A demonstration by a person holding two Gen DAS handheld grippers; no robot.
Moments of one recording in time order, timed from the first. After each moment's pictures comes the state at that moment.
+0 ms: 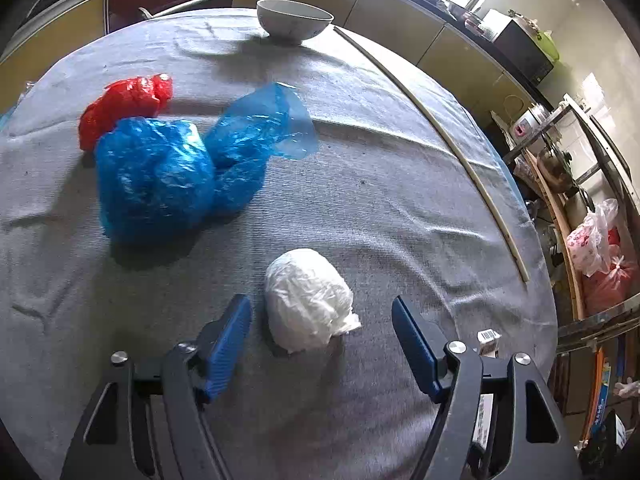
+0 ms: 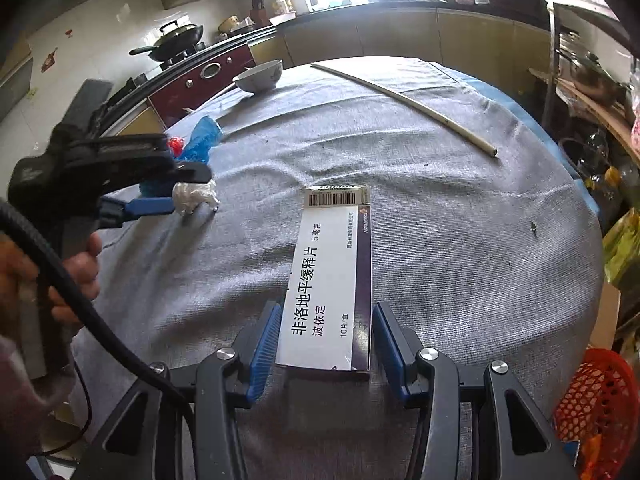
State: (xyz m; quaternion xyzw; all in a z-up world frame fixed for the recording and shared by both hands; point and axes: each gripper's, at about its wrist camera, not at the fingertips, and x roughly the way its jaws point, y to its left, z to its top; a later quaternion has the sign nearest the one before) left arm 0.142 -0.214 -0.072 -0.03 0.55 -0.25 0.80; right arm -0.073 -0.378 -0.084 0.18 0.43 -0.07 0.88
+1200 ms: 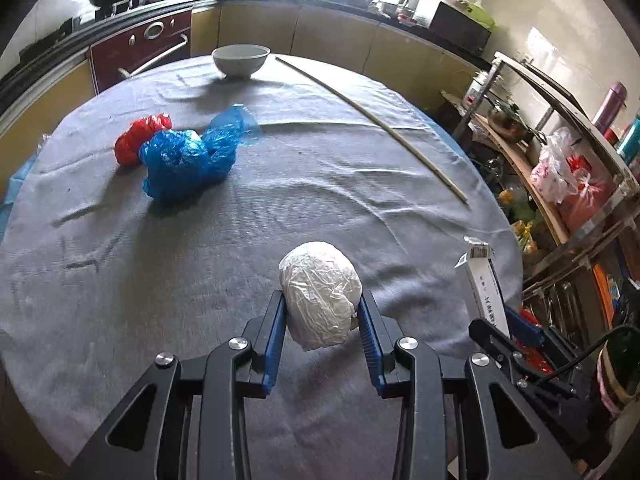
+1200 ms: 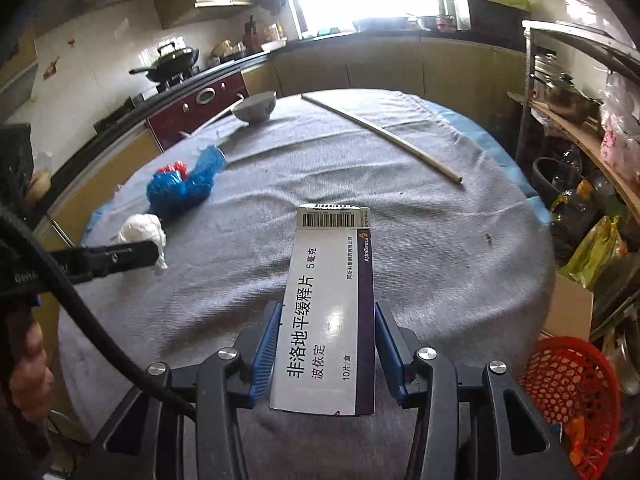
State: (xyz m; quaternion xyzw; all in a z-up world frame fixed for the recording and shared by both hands) left arm 0.022 -0.184 -0.016 0.05 0.47 -0.31 0.82; right arm -0.111 -0.368 -0.049 0.17 0.38 -0.11 0.90
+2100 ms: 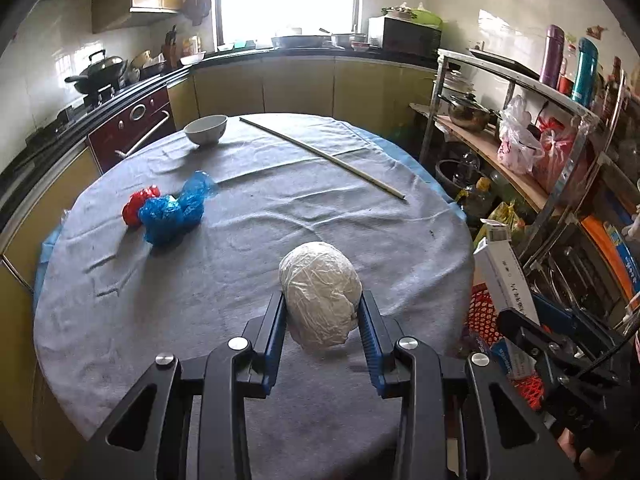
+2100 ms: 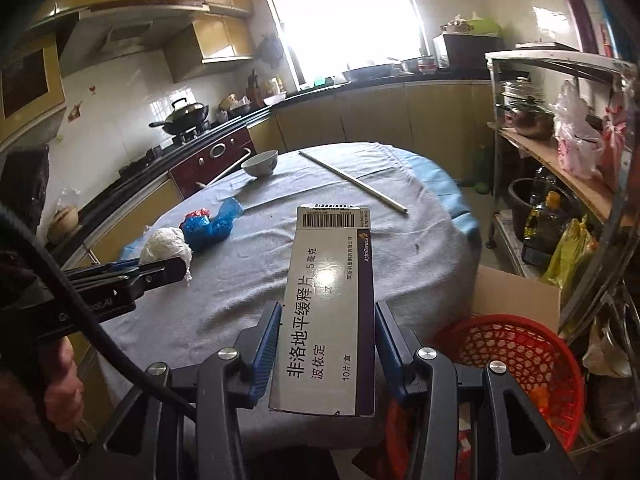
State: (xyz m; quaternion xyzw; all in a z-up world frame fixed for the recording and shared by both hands) left arm -0.094 -0.220 0.034 0.13 0.37 -0.32 0.86; right arm -0.234 -0.376 0.004 0.19 0.29 -0.12 0.93
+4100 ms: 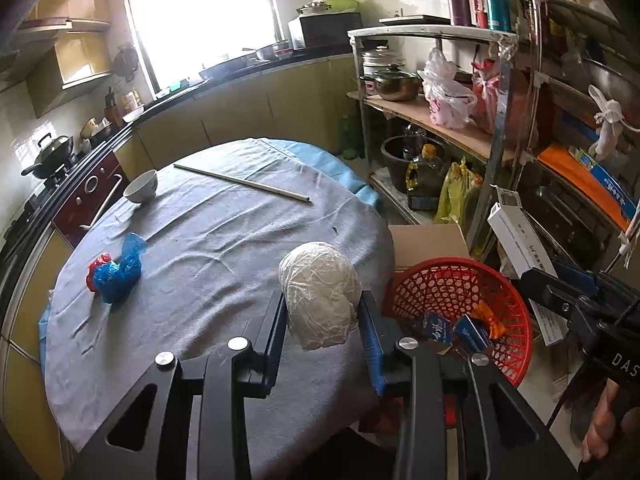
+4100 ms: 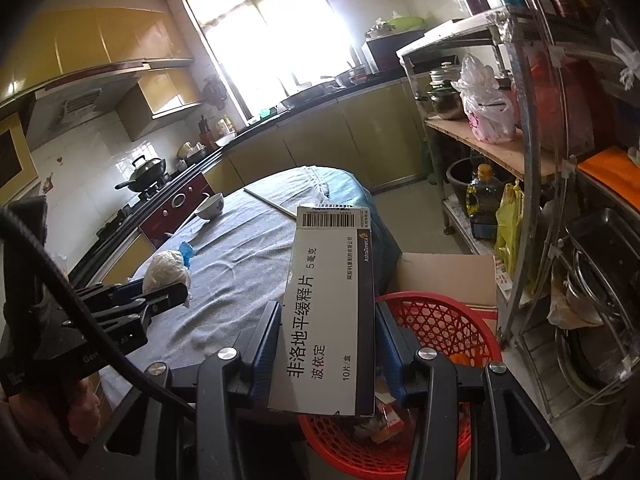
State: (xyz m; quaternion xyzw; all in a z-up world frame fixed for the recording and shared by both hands) left arm -0.187 -0.315 0.033 0.24 0.31 -0.38 0.84; right arm -0.347 -0.454 0.004 0.27 0.25 -0.19 0.91
